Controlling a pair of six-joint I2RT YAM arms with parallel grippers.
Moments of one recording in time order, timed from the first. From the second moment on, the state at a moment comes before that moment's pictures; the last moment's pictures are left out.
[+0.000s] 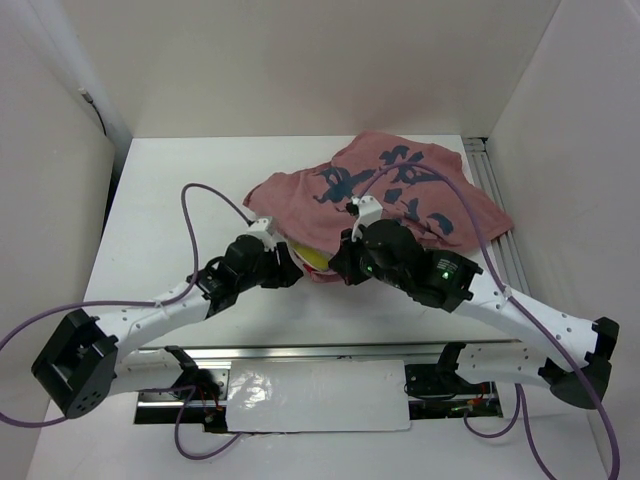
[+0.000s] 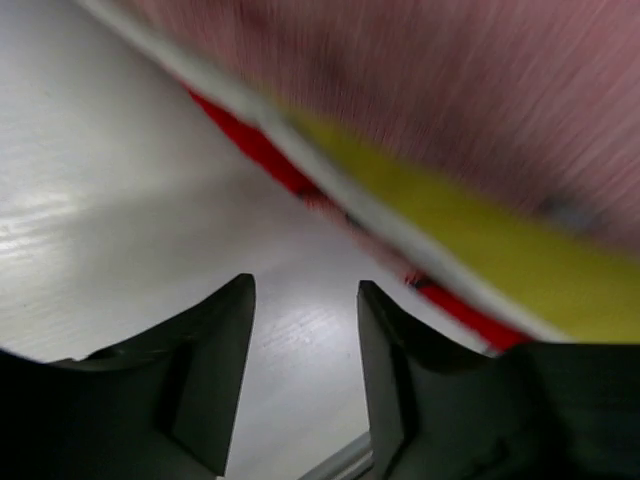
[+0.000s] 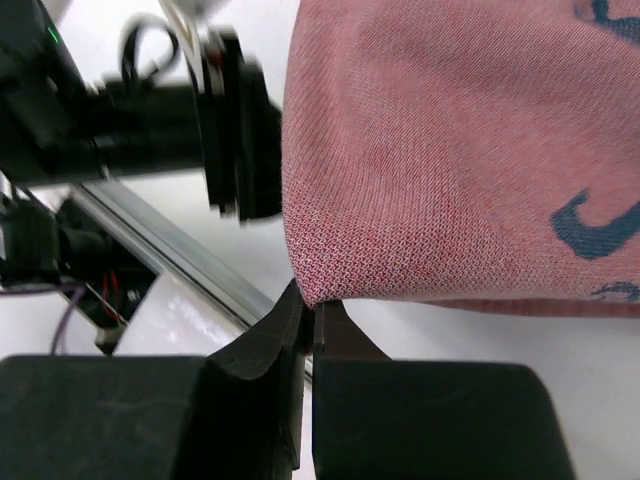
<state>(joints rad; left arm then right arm) -0.67 1.17 0.57 0.03 0.03 -0.65 1.02 1.05 1.10 -0.56 0.21 0.51</state>
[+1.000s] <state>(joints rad) -0.68 1.20 0.54 0.33 -0.13 -0.74 1.02 1.12 1.21 -0.63 0.11 0.41</state>
